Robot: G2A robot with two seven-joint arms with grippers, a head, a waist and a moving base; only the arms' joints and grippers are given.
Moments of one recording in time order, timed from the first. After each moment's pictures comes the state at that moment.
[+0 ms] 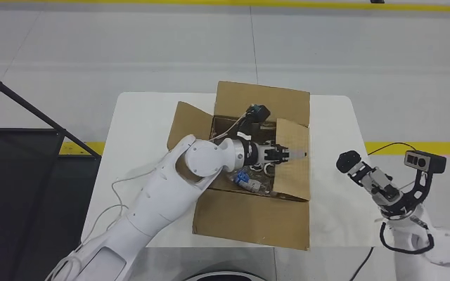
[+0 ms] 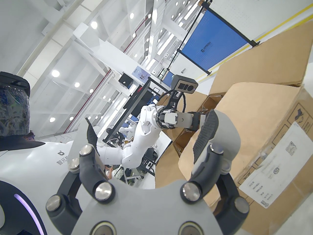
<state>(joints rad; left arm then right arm) 0.73 -1.41 -0.87 -1.47 0.13 -0.01 -0.78 -1.51 -1.12 1.86 -1.75 0.56 -0.61 0.99</state>
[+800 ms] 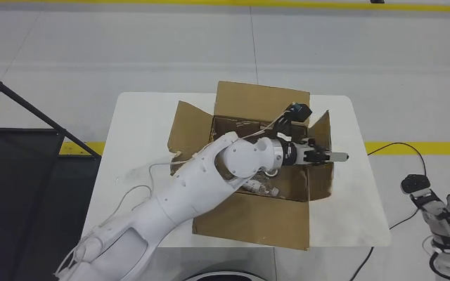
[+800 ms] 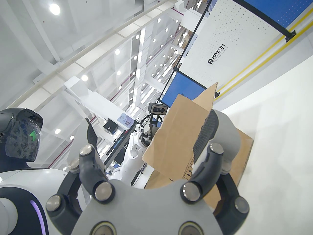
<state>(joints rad) 0.54 -1.55 -0.62 -1.23 0.06 -0.10 -0.59 -1.73 -1.12 2.13 -1.64 0.73 -0.72 0.92</state>
